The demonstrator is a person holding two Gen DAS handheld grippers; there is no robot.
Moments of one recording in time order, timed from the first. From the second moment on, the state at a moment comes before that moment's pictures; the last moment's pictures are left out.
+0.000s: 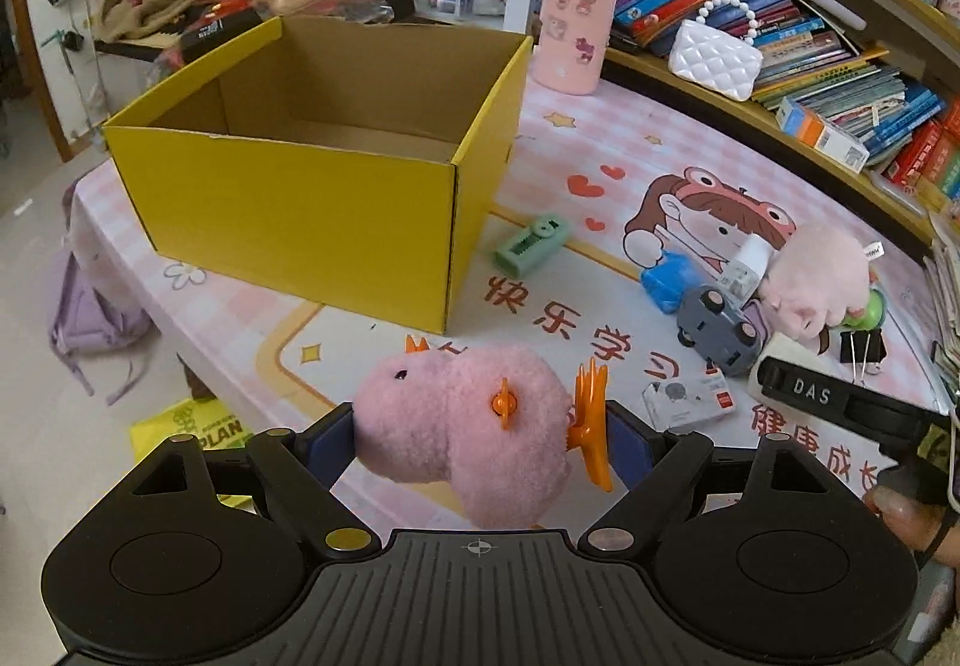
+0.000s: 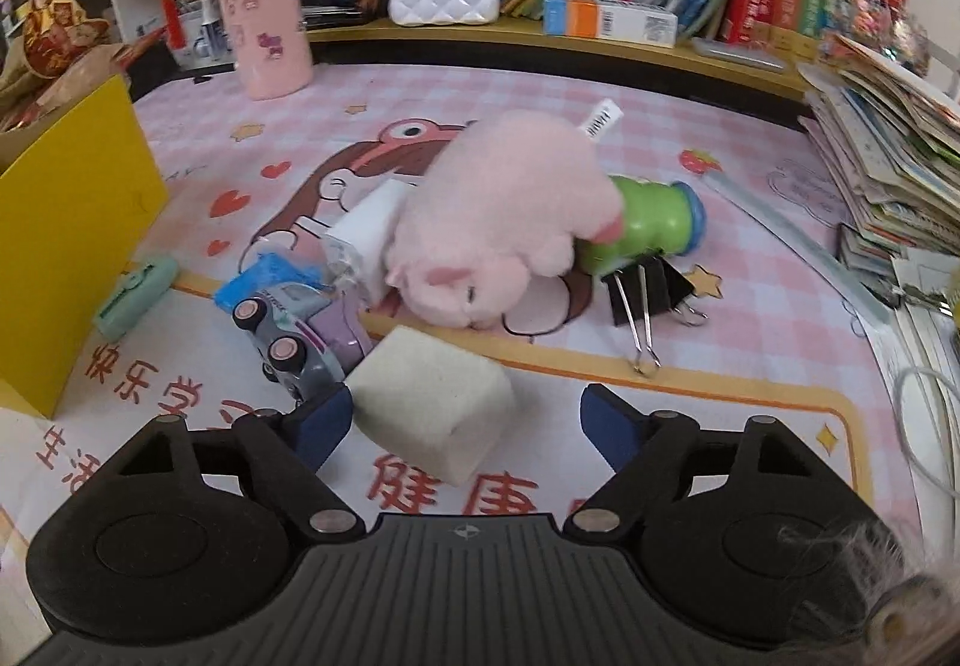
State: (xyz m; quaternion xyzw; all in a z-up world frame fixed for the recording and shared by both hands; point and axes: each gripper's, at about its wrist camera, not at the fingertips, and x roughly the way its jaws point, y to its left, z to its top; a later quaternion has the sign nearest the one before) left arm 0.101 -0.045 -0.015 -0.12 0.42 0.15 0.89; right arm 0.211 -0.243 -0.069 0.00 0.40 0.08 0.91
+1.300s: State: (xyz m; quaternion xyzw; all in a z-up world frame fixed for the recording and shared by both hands) left arm 0.101 -0.029 0.004 -0.13 0.39 0.06 0.91; right arm 0.129 -0.238 -0.009 0.05 0.39 0.09 0.92
